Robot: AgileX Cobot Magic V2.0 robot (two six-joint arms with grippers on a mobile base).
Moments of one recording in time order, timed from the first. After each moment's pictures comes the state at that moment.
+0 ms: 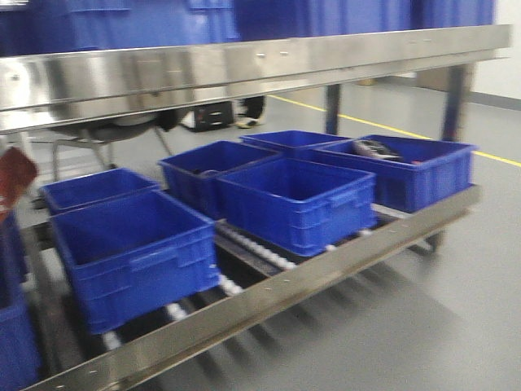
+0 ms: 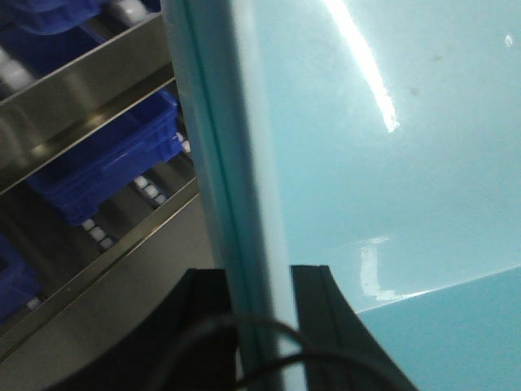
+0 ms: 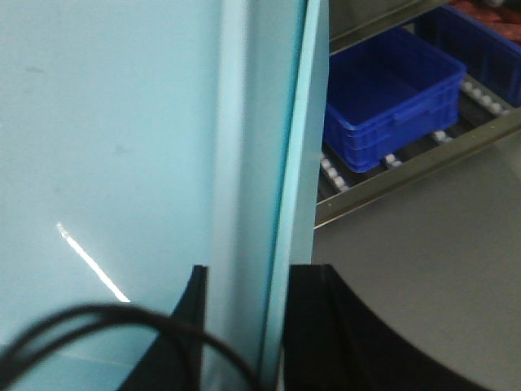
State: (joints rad) left arm -0.35 1.48 -1.91 -0.11 1.25 -0.13; right arm 0.43 1.51 -1.89 0.06 1.06 0.23
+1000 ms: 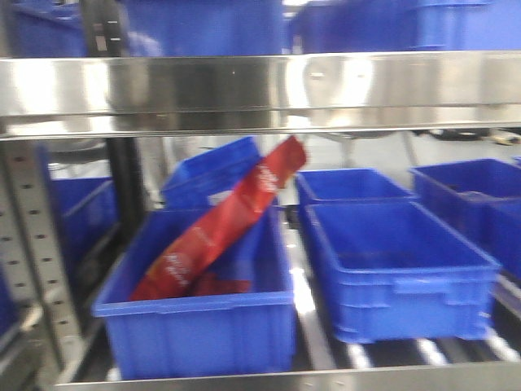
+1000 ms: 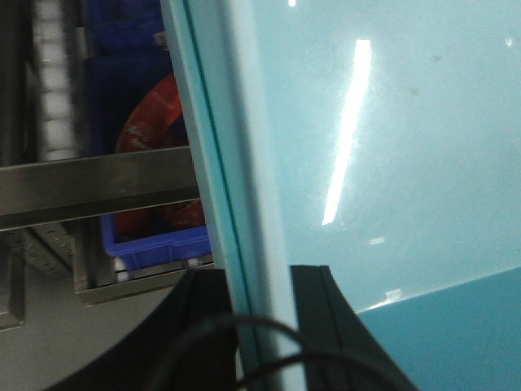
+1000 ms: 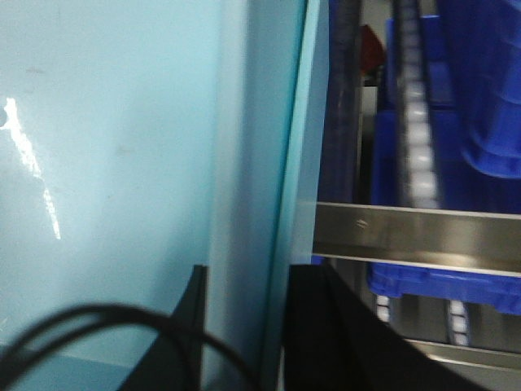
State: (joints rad) left arm -0.35 1.48 -1.91 -0.11 1.25 -0.13; right arm 0.43 1.51 -1.89 0.06 1.06 0.23
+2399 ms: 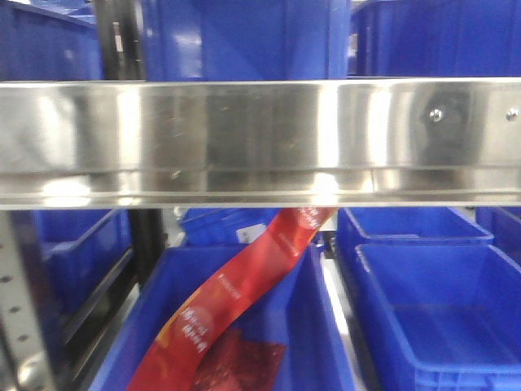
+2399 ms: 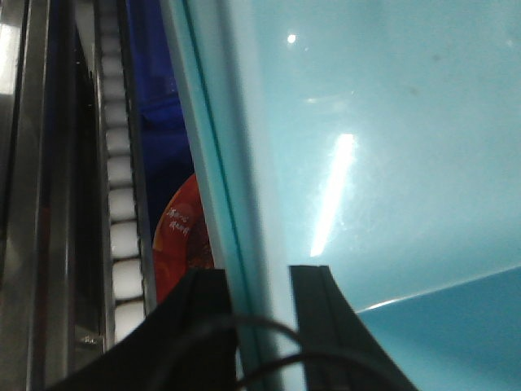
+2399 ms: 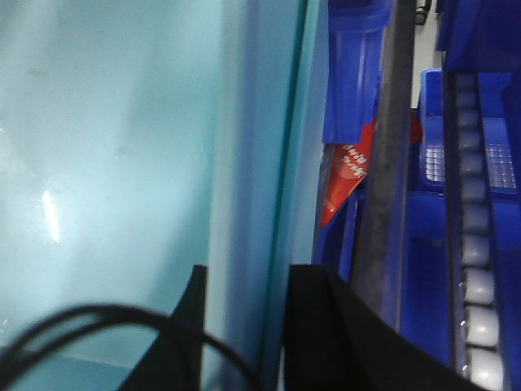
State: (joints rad) left arm -0.35 1.48 -1.91 -0.11 1.25 -0.13; right arm 0.43 1.51 -1.89 0.06 1.06 0.23
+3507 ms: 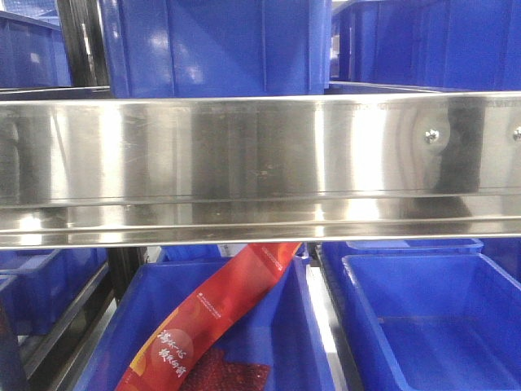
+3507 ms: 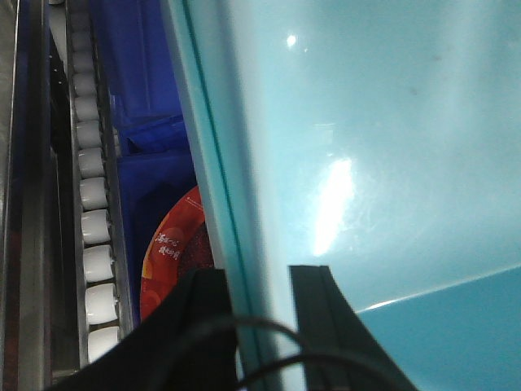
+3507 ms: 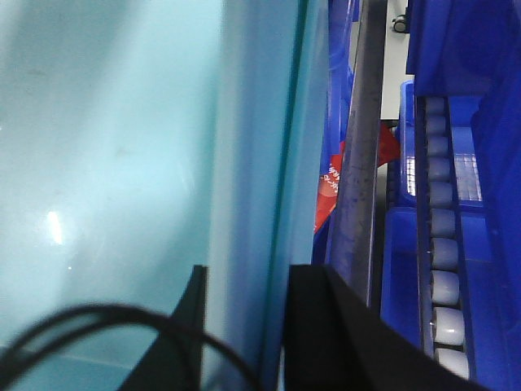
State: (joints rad) left arm -0.35 1.48 -1.91 -0.11 1.25 -0.13; right arm 0.43 1.51 -1.89 0.06 1.05 0.23
